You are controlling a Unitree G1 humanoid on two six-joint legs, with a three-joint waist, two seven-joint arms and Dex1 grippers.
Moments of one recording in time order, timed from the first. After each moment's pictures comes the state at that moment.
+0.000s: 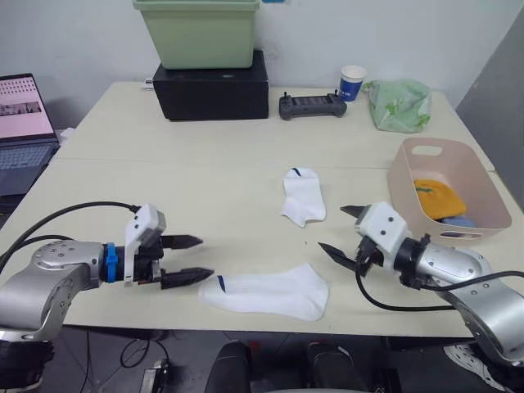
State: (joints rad) left arm -0.10 0.87 0.22 -0.27 -0.65 0.67 -1.15; right arm -0.22 -0.82 0.22 -0.69 0.19 0.62 0.55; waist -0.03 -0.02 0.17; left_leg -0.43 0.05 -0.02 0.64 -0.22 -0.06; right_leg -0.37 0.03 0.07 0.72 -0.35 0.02
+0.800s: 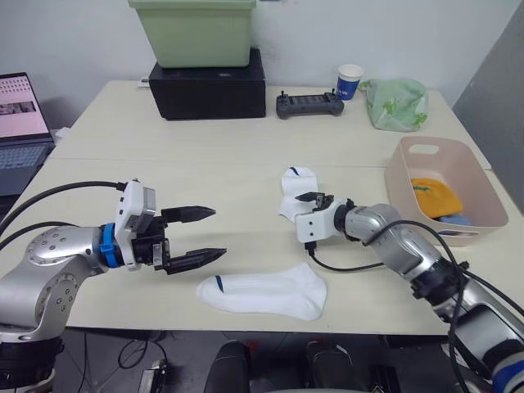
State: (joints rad) left arm -0.12 0.85 0.26 -0.33 -0.69 0.53 -1.18; right arm -0.69 -0.56 0.60 0.16 -0.53 -0.03 0.64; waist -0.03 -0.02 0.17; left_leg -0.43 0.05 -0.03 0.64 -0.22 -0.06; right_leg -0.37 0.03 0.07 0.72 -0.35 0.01
